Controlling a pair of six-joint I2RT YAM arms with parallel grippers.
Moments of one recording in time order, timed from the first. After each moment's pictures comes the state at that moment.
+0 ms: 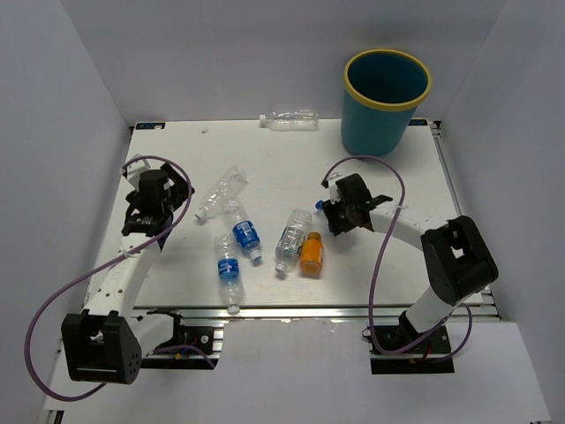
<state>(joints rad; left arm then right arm) -0.06 1.10 0.80 -0.23 -0.34 -0.62 0.51 1.62 0.92 -0.27 -0.01 -0.07</state>
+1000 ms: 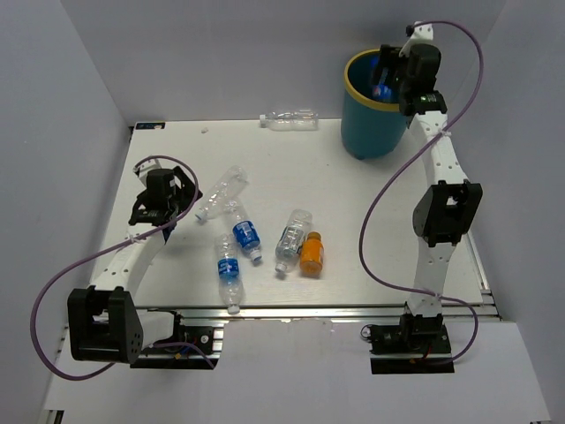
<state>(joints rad) -0.06 1.21 0.80 -0.21 -0.23 -0.60 0.10 2.13 2.27 -0.23 0.01 0.08</state>
